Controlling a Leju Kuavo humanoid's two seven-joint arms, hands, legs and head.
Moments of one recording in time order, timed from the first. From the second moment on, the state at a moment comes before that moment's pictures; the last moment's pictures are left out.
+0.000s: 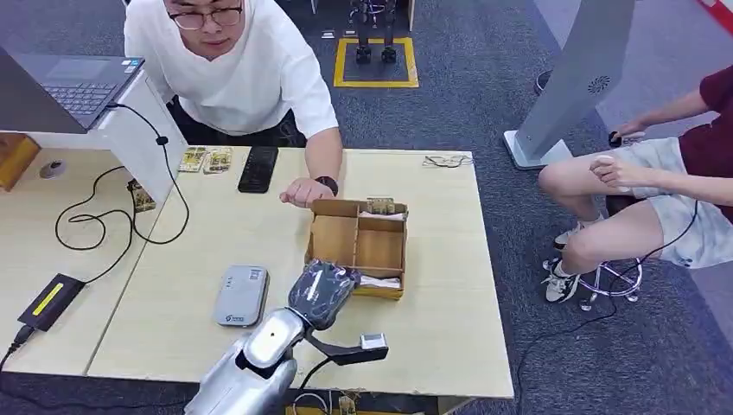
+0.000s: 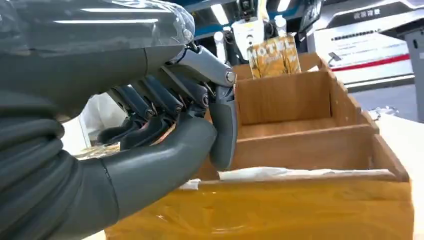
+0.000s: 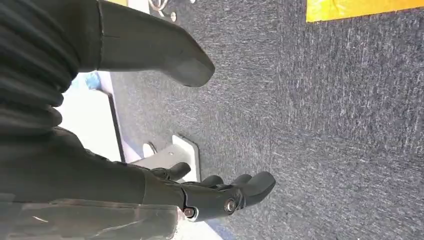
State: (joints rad) left arm -0.34 -0.17 -0.51 -0.98 -1.52 0.29 0.01; right arm -0.01 0.23 -1.19 -0.73 1.57 -0.06 0.11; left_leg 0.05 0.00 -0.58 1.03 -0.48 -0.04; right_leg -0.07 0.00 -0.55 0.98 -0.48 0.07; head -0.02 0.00
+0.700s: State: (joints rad) left arm -0.32 -0.17 -0.51 -0.95 -1.52 0.38 0.06; right arm -0.01 0.22 -1.19 -0.71 1.57 -0.06 0.10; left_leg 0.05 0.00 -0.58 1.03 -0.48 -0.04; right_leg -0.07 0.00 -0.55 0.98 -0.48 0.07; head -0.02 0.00
